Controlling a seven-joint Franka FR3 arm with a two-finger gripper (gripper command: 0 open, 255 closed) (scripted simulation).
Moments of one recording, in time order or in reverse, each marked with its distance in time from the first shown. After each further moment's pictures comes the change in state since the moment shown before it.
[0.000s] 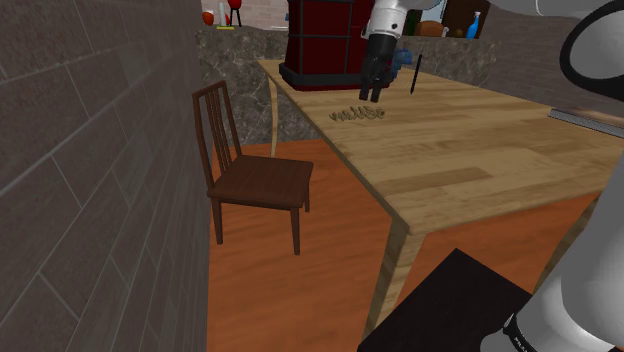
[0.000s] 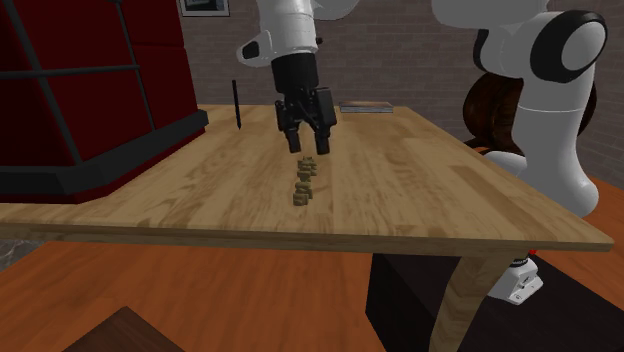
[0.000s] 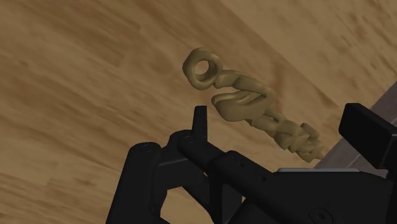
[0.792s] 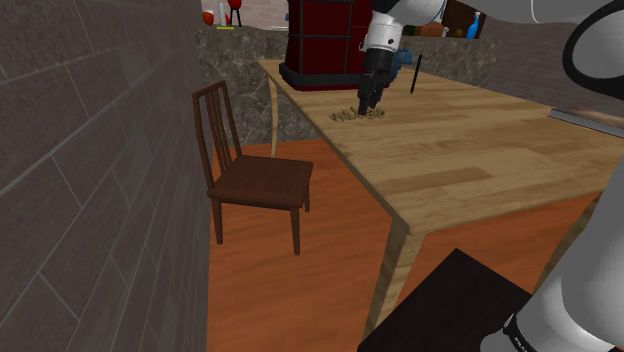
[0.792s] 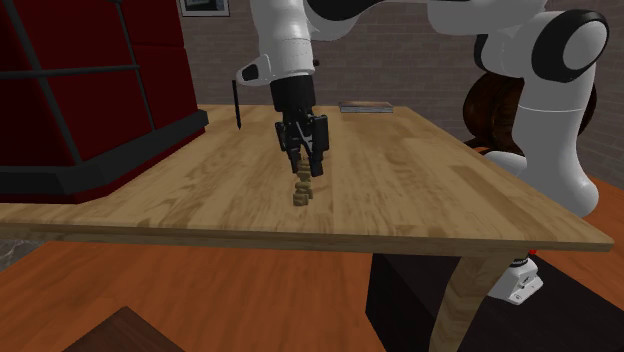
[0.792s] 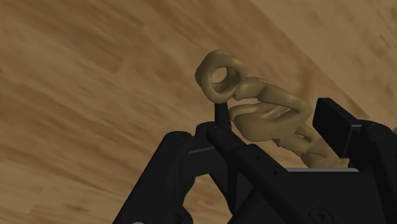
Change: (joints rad) arm 0.002 -0.007 0.001 -0.094 -0.002 0.083 -0.022
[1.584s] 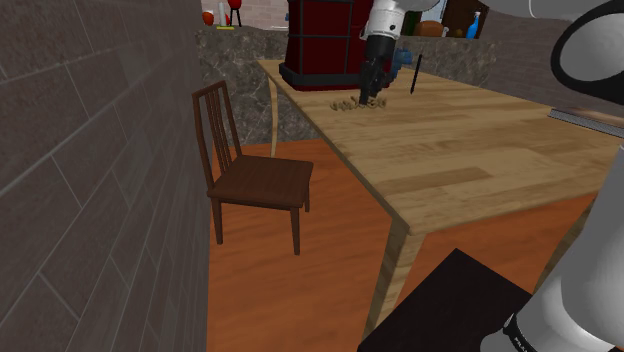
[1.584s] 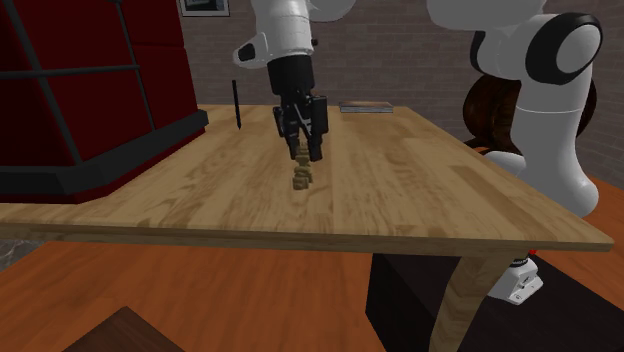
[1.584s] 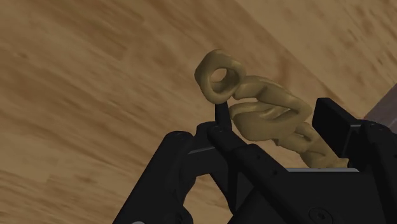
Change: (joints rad) arm -0.007 0.032 -0.002 0.120 0.009 -0.090 0.015
